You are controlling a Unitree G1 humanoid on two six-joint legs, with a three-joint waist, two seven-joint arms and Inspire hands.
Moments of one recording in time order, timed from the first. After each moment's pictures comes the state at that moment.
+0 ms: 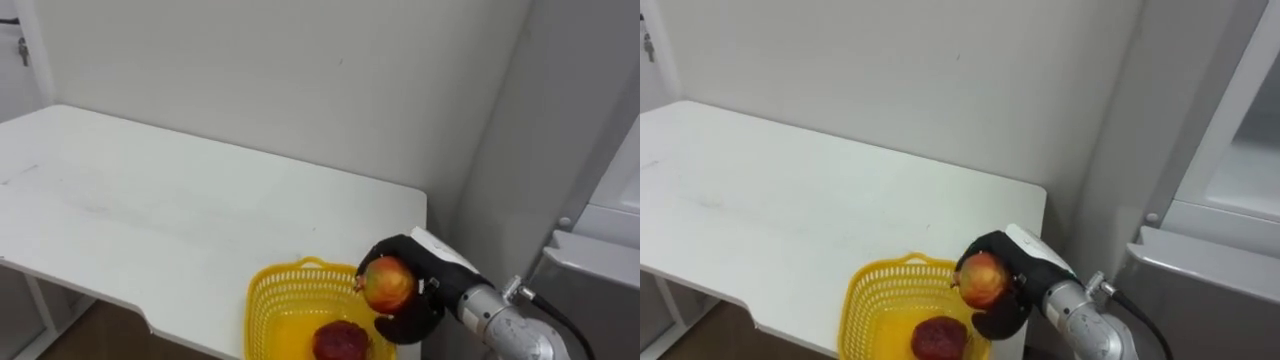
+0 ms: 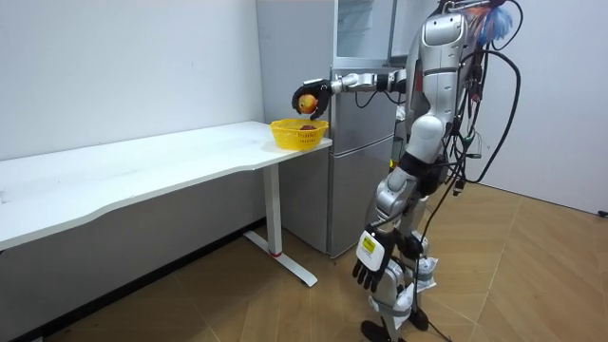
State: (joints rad) left arm 0.12 0.30 -0.10 1.06 0.45 0.13 -0.18; right arm -0.51 -0.45 0.33 0.33 -0.27 0.04 0.19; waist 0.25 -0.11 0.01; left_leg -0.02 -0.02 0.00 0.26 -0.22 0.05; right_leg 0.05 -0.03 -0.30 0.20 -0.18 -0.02
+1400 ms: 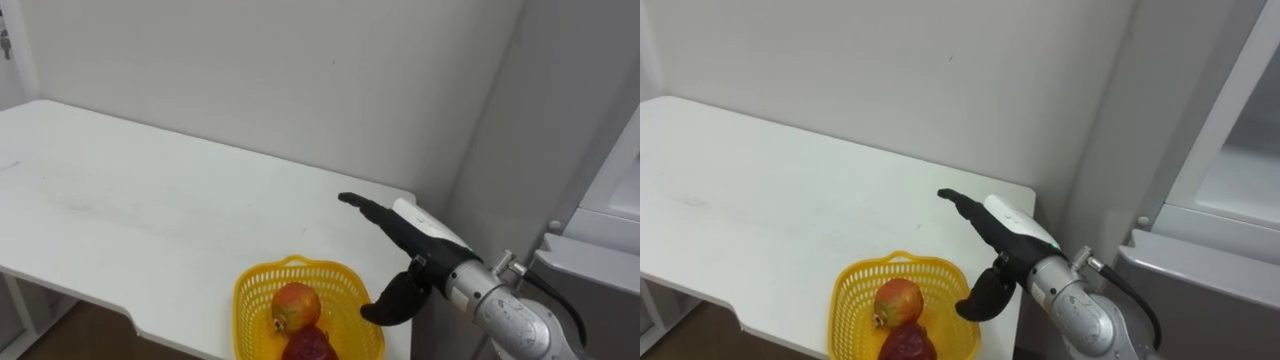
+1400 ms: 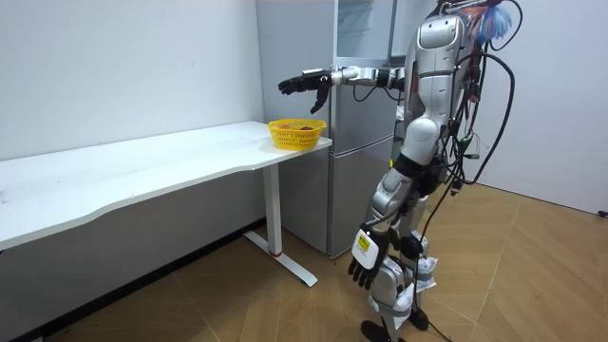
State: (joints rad) left arm 0.11 0.30 -0.09 1.06 0.46 0.13 -0.16; right arm -0.53 -0.45 0.33 0.20 -0.23 0.05 0.20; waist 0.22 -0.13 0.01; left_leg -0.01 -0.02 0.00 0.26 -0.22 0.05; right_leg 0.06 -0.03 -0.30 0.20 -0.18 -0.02
